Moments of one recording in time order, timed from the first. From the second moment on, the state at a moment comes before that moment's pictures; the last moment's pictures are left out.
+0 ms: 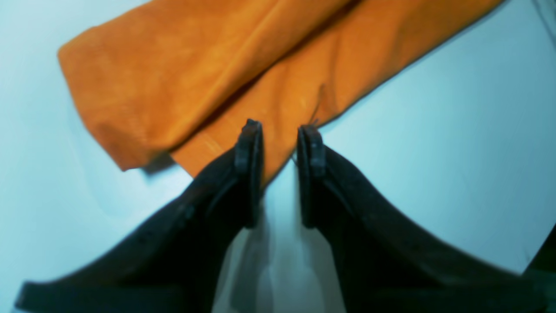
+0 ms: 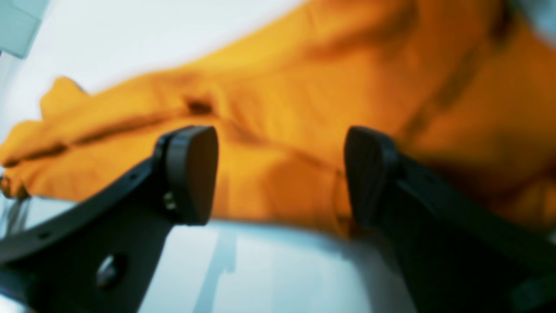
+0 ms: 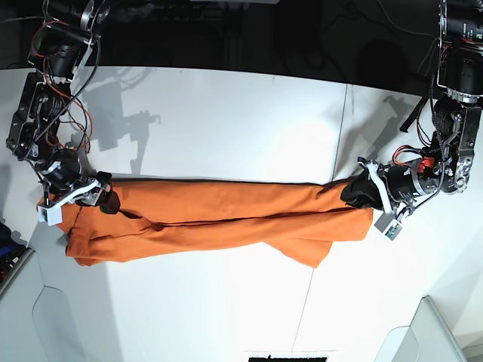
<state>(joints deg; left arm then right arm) -10.1 -33.7 6.9 73.6 -41.0 -38.0 38.8 11.2 9.5 25.1 70.5 31.0 30.1 -47.3</state>
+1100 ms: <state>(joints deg) -10.4 -35.4 6.9 73.6 -39.3 -37.0 37.2 14.6 8.7 23.1 67.2 25.0 25.0 -41.4</state>
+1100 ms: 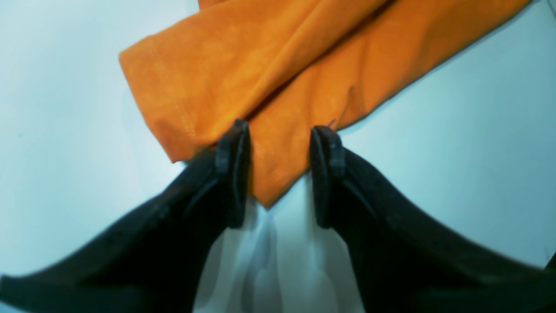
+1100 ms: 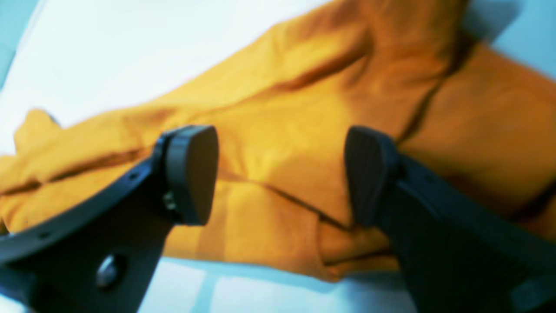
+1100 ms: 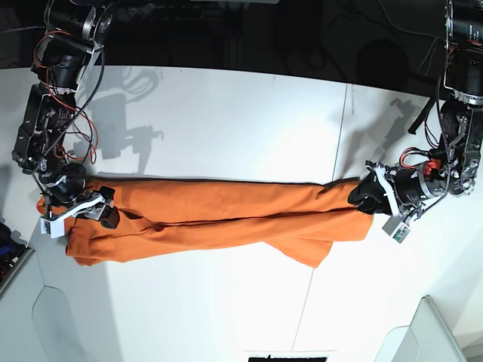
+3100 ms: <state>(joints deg) -19.6 -28.0 -0.7 62.3 -38.2 -29.2 32.7 13.9 6.9 26.1 74.1 25.4 27.5 -42.3</state>
